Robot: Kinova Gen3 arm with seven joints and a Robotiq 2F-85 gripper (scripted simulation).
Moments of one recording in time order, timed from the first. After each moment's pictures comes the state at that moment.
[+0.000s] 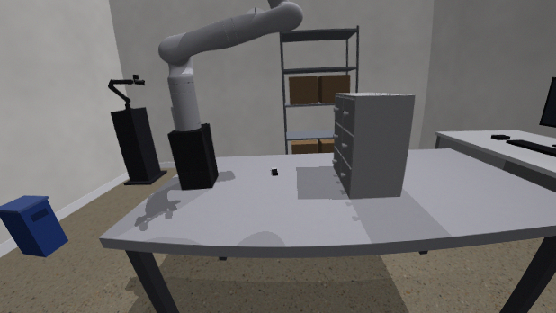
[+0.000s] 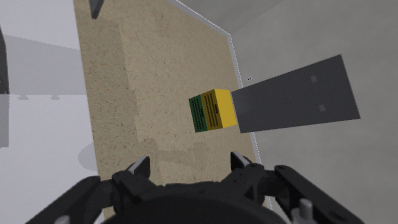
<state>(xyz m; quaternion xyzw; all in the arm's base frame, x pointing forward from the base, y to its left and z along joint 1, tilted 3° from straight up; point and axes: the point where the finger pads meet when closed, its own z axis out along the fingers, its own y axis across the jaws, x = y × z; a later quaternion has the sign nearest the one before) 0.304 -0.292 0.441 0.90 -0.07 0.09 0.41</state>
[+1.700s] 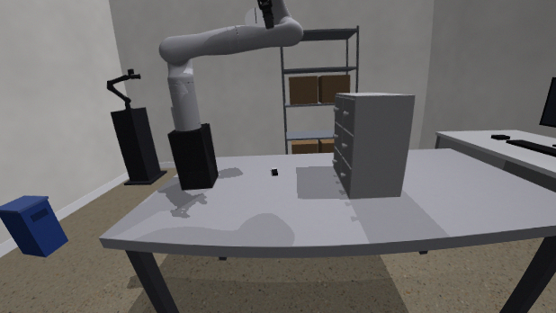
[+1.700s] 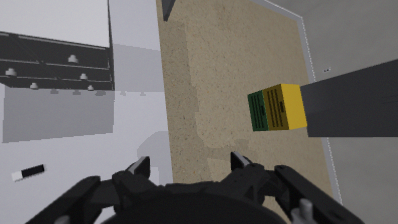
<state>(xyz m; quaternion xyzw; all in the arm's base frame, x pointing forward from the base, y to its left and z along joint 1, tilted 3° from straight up) 0.345 -0.221 0.317 0.96 -0.04 0.08 0.25</state>
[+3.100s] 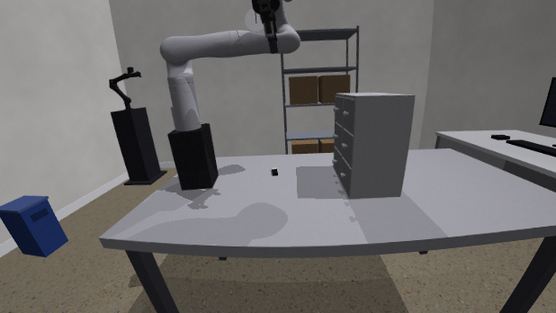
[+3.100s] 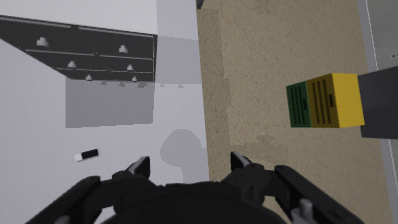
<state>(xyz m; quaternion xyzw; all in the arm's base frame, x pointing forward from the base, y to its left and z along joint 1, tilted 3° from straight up) 0.353 -0.167 0.254 0.99 -0.03 0.05 0.16</state>
